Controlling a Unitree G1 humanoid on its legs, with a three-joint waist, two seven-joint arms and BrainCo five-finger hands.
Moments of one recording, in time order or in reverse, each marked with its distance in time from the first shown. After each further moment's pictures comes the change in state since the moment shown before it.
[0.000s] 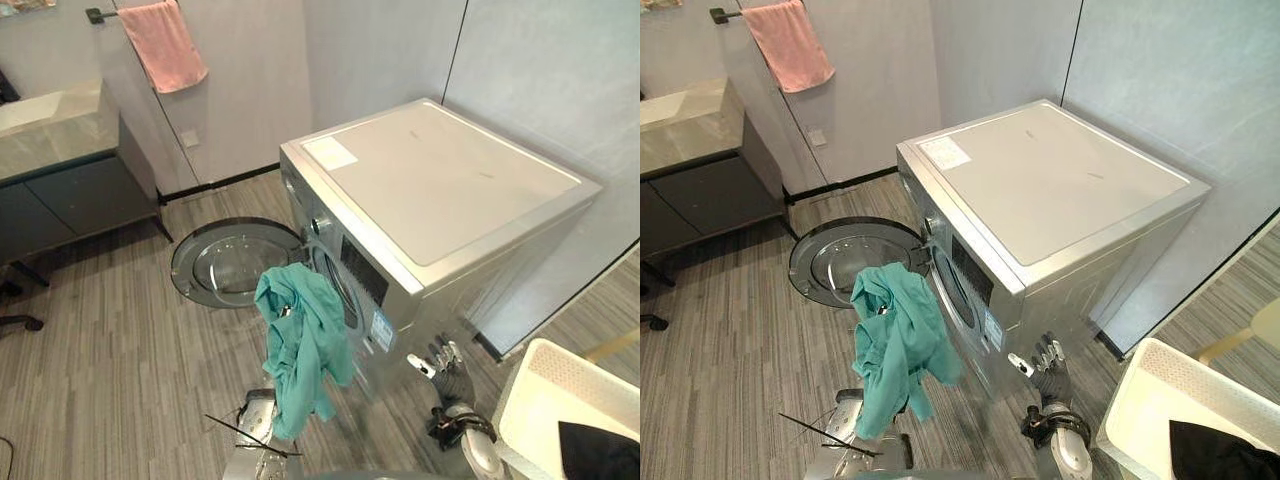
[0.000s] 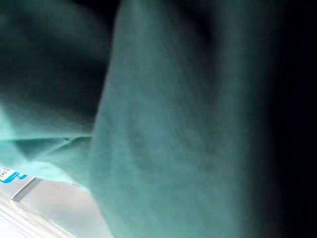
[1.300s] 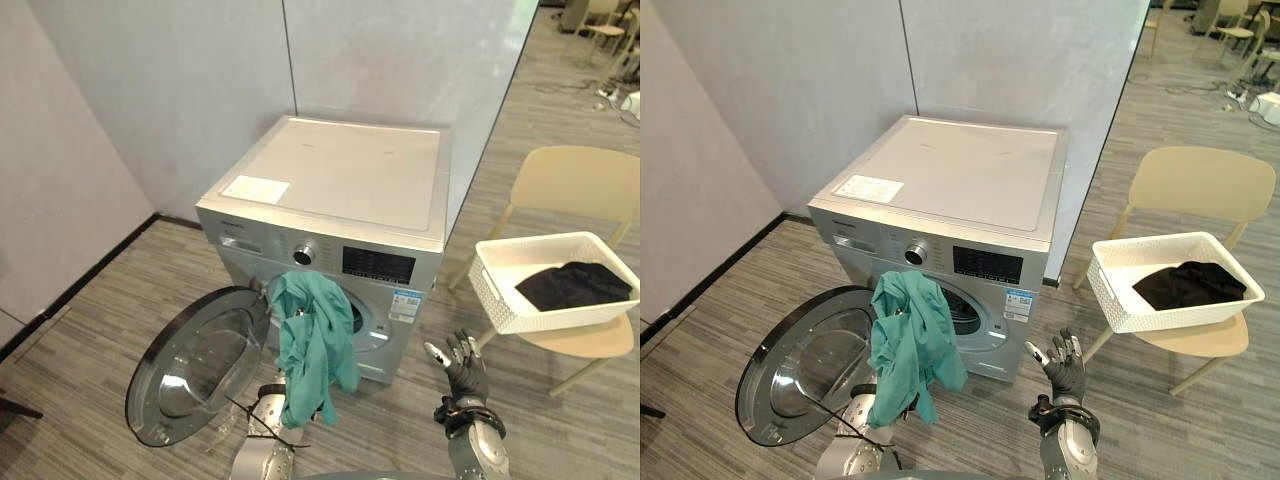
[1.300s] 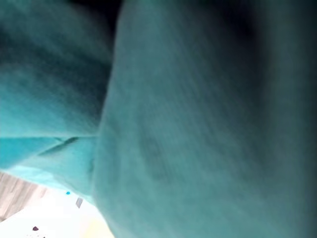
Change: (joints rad) left arm -0.066 -0.004 -0.028 0.107 0.002 0.039 0.017; right arm -0.049 0.046 -0.078 -0.021 0.019 -0.003 -0.045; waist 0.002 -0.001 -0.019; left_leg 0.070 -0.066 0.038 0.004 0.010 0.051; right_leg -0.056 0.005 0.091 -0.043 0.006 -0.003
